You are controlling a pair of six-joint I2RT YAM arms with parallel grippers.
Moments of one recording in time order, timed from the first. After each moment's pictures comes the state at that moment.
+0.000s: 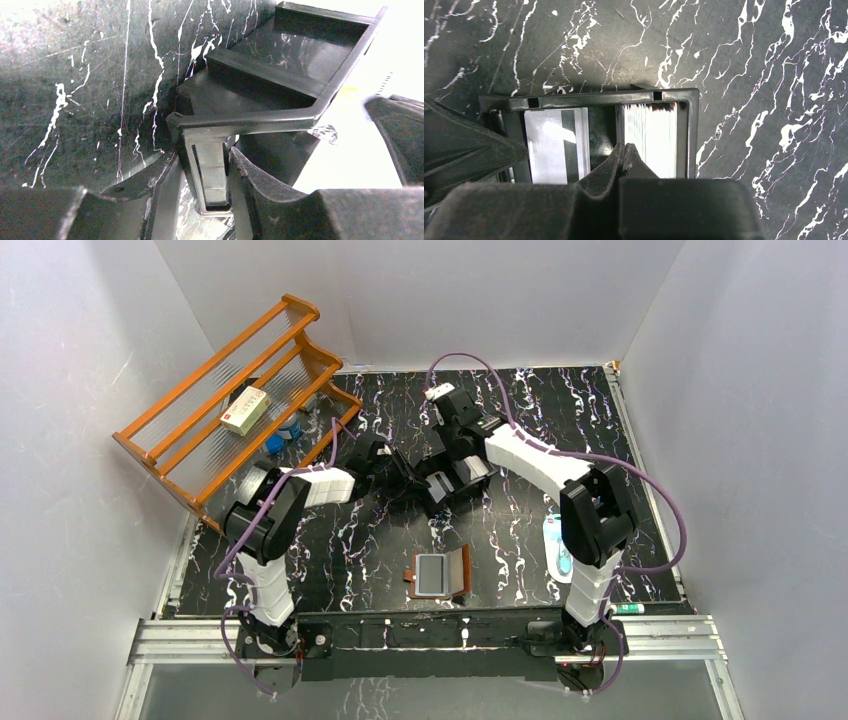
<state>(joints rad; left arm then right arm) -0.49 1.89 0.98 0.15 0.39 -1.08 0.66 1.86 1.51 -0.54 0.24 0.00</state>
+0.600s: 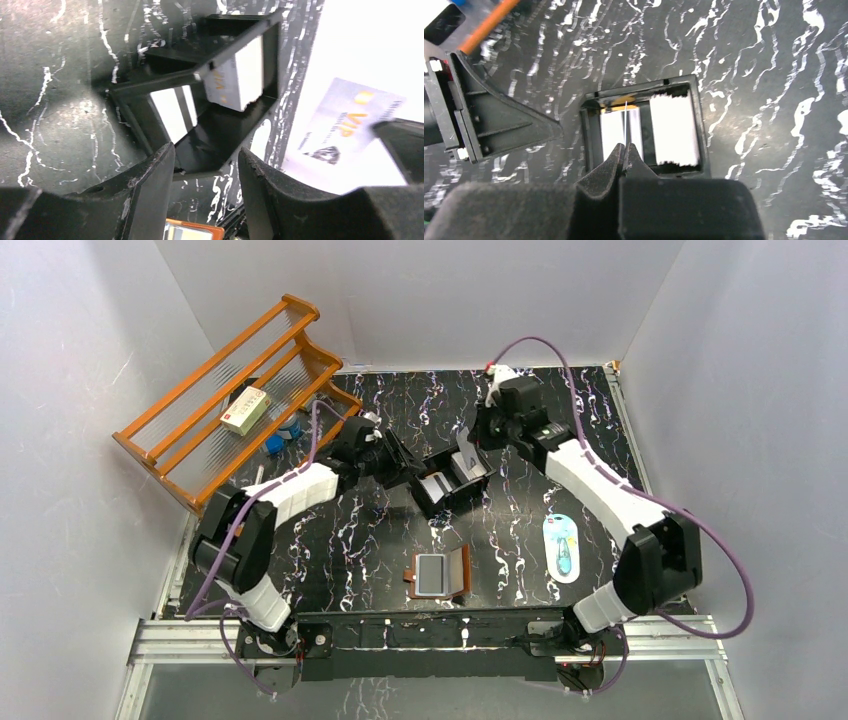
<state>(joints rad) -0.48 1.68 1.01 -0.02 0.31 -1.01 0.51 1.52 1.31 -0.40 -0.08 0.25</state>
